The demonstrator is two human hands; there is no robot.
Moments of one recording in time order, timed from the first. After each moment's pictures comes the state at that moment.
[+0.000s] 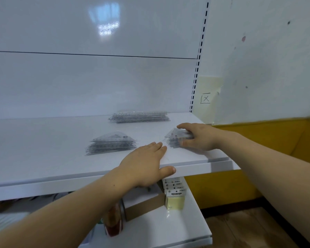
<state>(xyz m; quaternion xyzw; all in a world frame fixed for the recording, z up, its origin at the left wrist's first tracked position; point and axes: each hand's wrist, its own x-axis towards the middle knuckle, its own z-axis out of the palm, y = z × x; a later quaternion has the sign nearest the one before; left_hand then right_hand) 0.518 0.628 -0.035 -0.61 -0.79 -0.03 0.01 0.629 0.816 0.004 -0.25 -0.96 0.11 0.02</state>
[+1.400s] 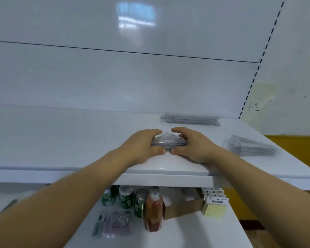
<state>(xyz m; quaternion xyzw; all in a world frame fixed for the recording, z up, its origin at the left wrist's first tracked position) 0.381 0.527 -0.020 -0.49 -0.84 -0.24 -0.03 0.500 0.682 -0.017 -0.16 -0.95 0.25 0.13</state>
